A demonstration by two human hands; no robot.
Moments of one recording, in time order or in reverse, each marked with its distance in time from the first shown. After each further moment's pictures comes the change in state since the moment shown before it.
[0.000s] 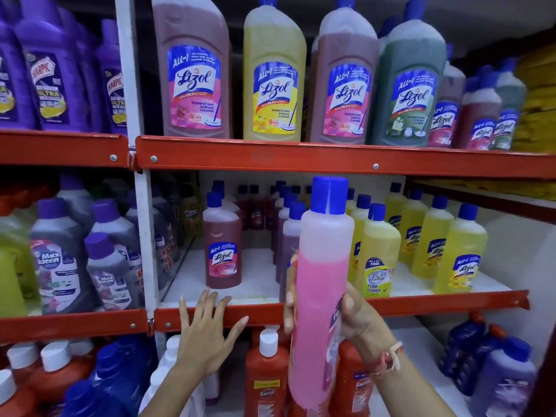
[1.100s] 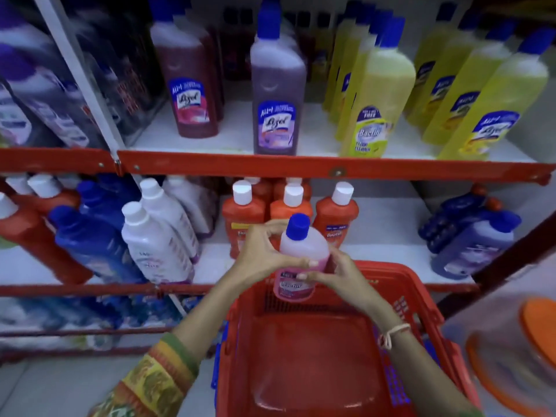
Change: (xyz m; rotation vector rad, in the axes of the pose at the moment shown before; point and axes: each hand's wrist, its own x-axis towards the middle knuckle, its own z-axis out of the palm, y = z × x) left_hand -0.093 0.173 0.018 -1.097 -0.241 -0.124; right_hand -0.202 0.143 -0.048 -0.385 0.704 0.447
